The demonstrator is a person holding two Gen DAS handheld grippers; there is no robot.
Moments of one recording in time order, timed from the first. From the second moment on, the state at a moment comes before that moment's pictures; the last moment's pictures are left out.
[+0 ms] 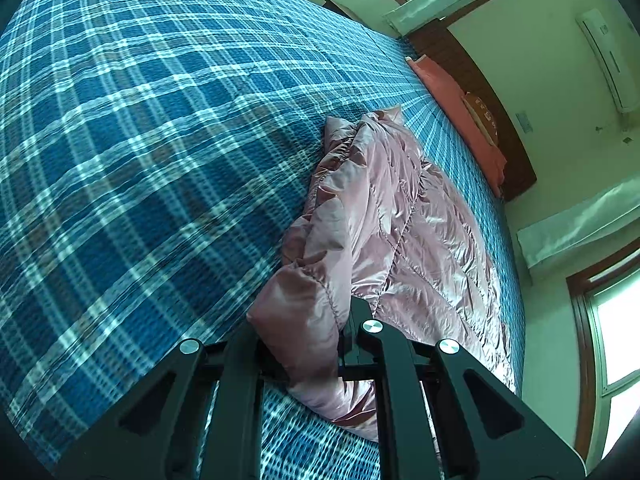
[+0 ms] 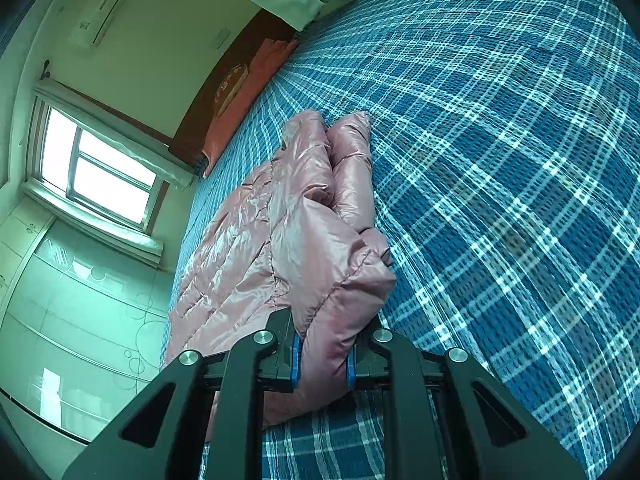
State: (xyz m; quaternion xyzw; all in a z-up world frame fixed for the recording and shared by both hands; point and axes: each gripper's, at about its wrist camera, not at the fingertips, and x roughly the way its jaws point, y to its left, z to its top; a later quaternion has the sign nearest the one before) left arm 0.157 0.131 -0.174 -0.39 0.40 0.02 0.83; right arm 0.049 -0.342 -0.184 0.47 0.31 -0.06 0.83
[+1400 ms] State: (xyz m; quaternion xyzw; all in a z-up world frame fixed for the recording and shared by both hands) left arm 0.098 0.157 -0.117 -0.19 0.40 0.09 0.89; right arm -0.014 -0.385 -0.141 0.34 0.33 -0.17 0.86
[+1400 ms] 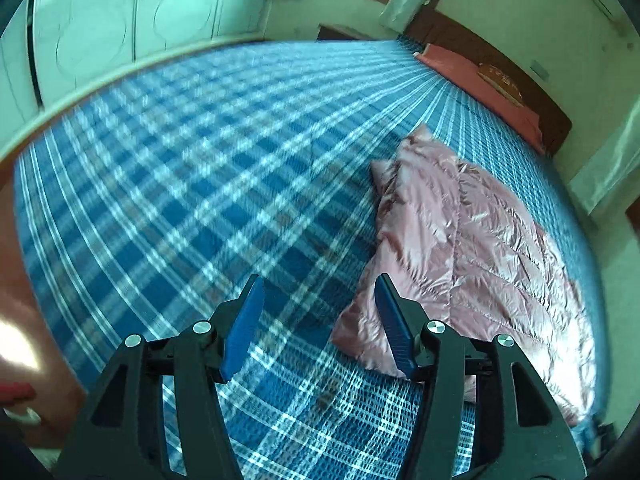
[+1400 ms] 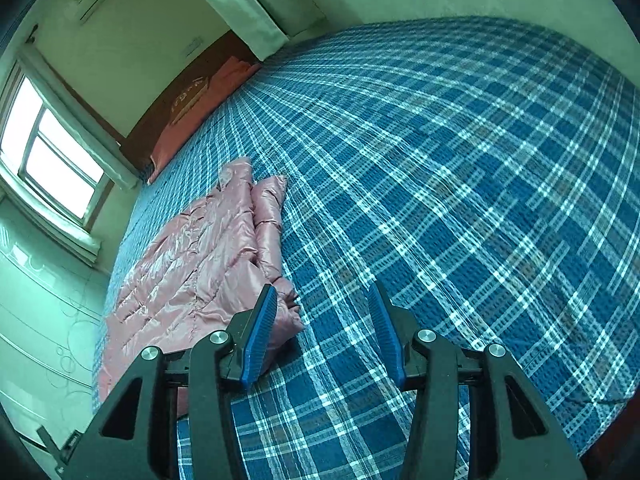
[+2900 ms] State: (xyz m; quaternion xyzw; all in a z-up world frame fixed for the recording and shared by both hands) left arm 0.246 -0.049 -0.123 0.12 0.39 0.06 0.91; right arm 0.233 -0.175 -0.124 0.03 0.43 -0.07 0.90
